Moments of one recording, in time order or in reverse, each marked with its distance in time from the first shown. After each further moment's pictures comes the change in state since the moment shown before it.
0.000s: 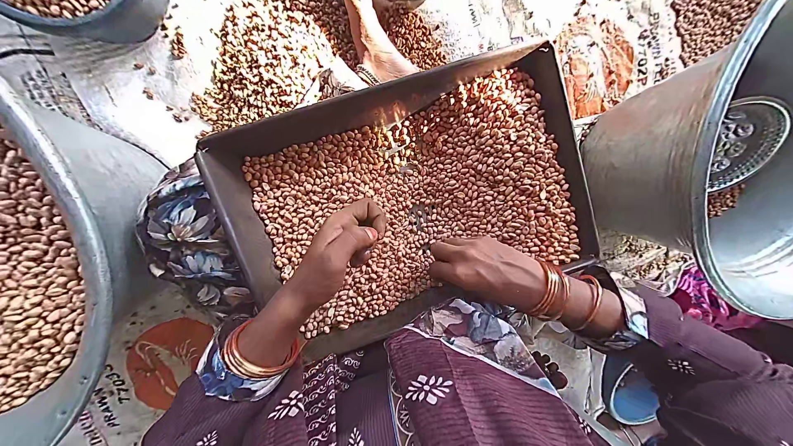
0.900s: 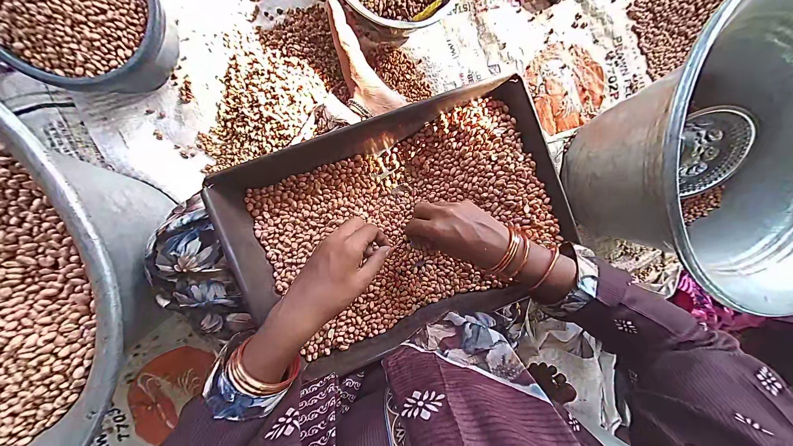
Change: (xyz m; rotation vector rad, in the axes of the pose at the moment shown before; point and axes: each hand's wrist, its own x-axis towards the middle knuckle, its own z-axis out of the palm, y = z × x) left_hand 0.012 0.002 -0.004 0.962 -0.001 0.165; right_hand 0.038 0.045 -0.013 -0.059 0.192 0.143
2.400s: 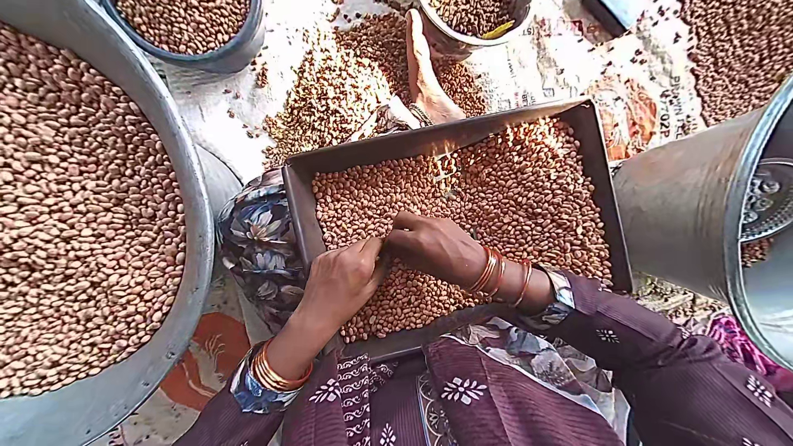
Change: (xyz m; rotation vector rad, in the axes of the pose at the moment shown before) left_hand -0.058 -0.037 -0.002 0.392 0.248 -0.020; right_hand 0.078 -0.064 0.028 0.162 0.076 -0.092
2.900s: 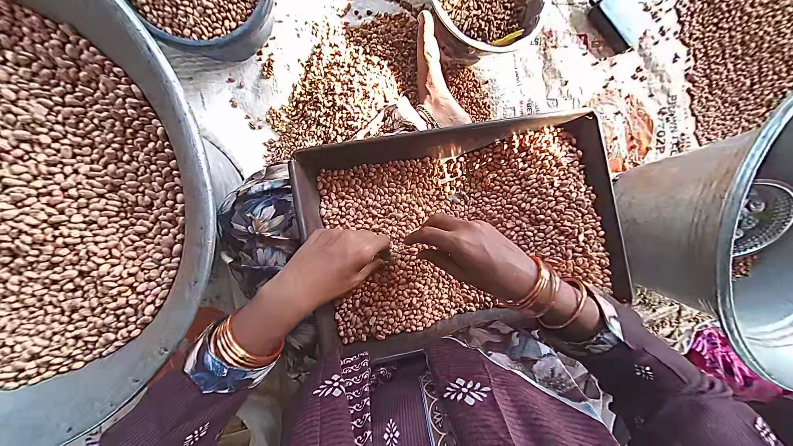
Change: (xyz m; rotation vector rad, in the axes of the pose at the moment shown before) left_hand 0.023 -0.034 -0.023 -0.118 -0.261 0.265; right_hand -0.021 -0.005 -0.040 0.000 -0.100 0.107
